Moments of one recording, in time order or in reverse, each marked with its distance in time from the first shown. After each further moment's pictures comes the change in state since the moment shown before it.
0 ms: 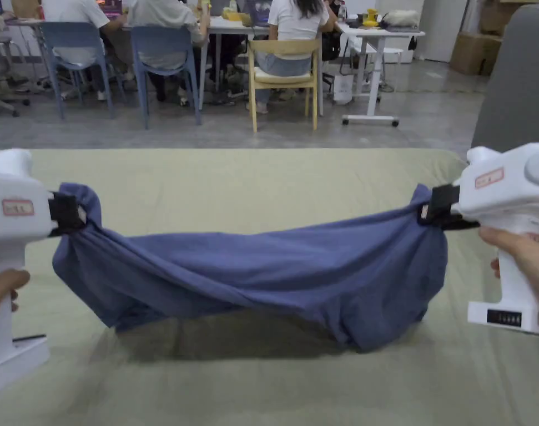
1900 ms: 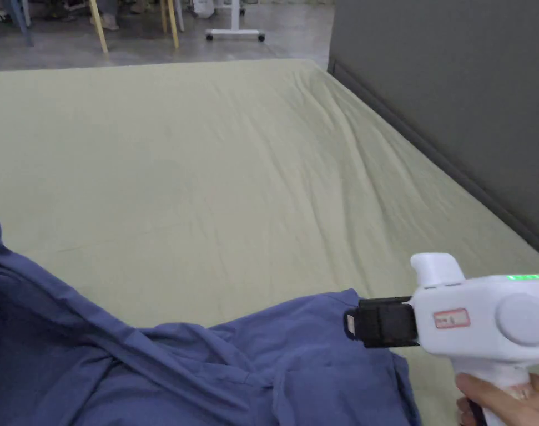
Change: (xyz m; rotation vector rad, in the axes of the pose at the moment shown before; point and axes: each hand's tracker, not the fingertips) left arm 0.095 -0.058 -0.038 -0.203 -0.135 -0.198; right arm 0.094 -0.202 0.068 -0.198 -0.145 -0.041
